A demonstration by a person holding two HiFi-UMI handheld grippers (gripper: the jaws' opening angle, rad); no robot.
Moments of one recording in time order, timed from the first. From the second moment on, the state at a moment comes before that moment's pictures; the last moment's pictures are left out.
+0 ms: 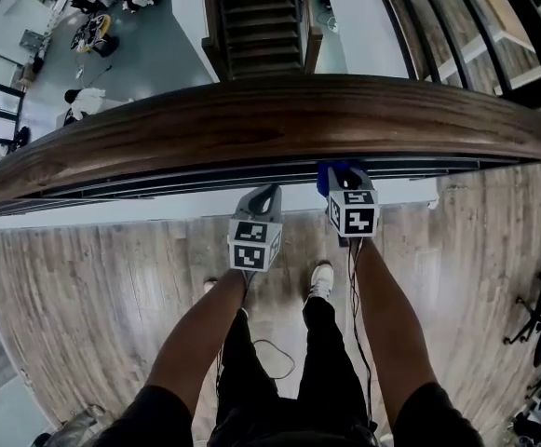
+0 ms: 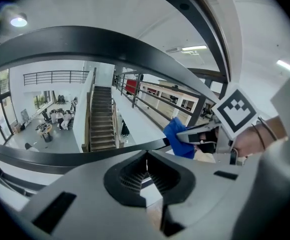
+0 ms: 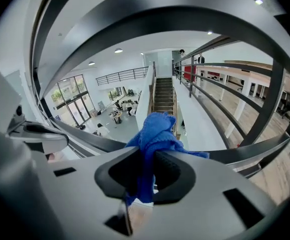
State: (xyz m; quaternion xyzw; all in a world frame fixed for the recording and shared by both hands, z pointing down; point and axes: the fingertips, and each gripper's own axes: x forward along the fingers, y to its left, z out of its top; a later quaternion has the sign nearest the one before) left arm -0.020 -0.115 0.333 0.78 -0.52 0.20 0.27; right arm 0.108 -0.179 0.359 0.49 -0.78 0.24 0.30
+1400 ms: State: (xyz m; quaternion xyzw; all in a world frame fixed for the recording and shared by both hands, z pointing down) left arm 0.282 -0.173 0.342 0.84 -0.42 0.23 0.25; right arm 0.569 -0.245 0.370 0.63 -0.67 0.28 0.29
